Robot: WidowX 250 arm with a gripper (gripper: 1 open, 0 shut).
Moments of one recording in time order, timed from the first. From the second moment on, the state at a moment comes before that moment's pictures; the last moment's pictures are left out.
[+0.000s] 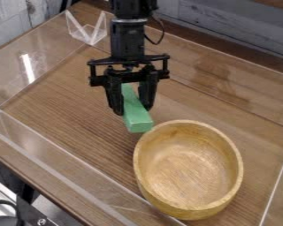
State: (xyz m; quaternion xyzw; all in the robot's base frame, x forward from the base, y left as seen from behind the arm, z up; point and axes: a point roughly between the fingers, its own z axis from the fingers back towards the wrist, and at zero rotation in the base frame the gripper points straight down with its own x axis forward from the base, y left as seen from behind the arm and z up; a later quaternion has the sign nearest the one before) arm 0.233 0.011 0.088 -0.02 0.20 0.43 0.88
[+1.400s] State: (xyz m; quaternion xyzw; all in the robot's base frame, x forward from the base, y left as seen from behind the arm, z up) arm 0.266 0.081 0.175 -0.10 0.14 0.29 0.94
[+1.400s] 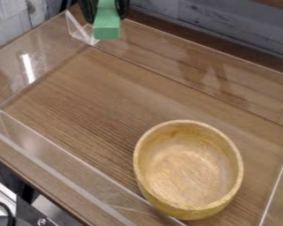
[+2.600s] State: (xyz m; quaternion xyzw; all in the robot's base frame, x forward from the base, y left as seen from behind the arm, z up) arm 0.333 0.145 0.116 -0.13 0.07 0.18 0.97
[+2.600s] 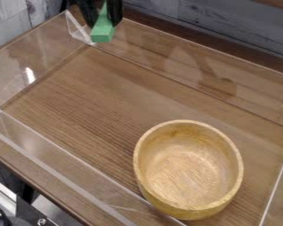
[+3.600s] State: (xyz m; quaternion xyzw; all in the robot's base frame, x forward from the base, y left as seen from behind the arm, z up) arm 0.351 0.148 0.098 -0.14 0.03 0.11 0.98
